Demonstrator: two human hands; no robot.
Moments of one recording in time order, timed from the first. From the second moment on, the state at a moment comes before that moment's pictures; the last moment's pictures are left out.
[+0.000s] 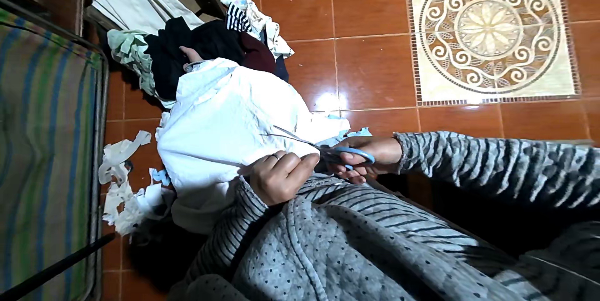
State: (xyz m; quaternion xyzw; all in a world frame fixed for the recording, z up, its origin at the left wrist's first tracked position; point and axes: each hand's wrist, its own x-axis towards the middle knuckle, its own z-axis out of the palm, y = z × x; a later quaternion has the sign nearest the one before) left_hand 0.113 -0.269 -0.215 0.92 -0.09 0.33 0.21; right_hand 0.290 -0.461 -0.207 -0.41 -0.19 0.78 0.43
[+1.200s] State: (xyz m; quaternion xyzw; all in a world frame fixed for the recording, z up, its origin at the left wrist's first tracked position) left_hand 0.112 -0.270 -0.215 0.91 -0.09 0.35 0.22; right_hand 0.292 -0.445 -0.197 -0.46 -0.25 0.76 0.39
